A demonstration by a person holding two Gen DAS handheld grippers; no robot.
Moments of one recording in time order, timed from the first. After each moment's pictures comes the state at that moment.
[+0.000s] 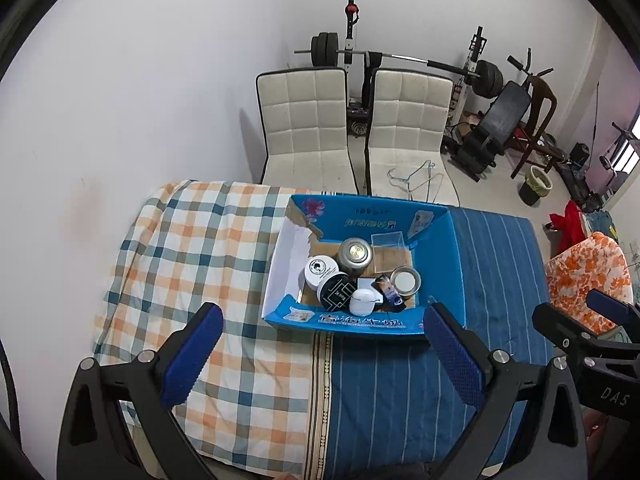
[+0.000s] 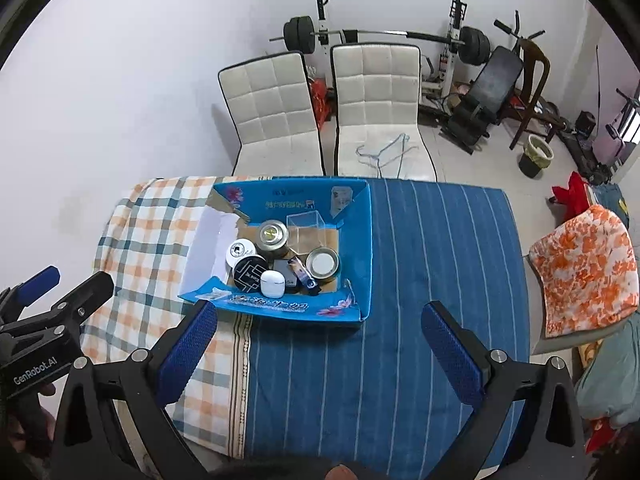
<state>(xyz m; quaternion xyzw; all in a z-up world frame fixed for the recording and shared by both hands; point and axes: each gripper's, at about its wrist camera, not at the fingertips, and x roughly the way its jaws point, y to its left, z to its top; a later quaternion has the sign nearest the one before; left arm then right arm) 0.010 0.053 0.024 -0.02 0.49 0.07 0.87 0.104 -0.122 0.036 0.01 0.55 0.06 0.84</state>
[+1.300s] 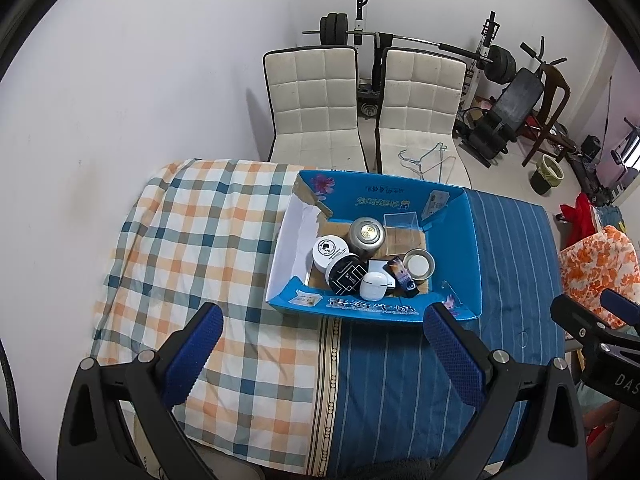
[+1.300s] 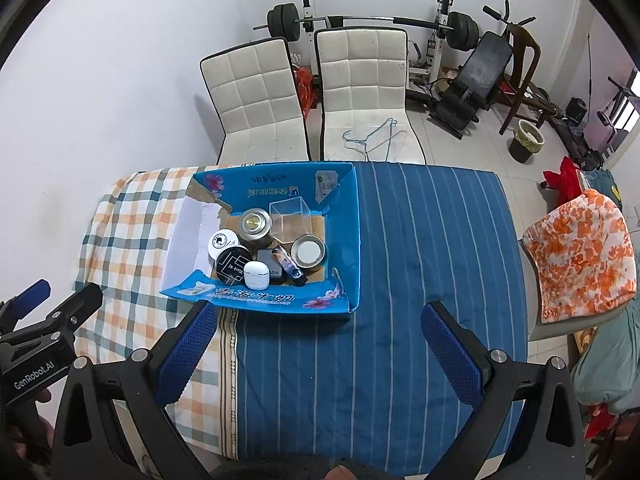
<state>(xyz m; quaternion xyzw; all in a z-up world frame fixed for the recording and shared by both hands) 0.013 0.055 -0.001 -0.02 0.52 0.08 0.85 0.109 -0.130 0.012 0.01 0.56 0.04 0.83</state>
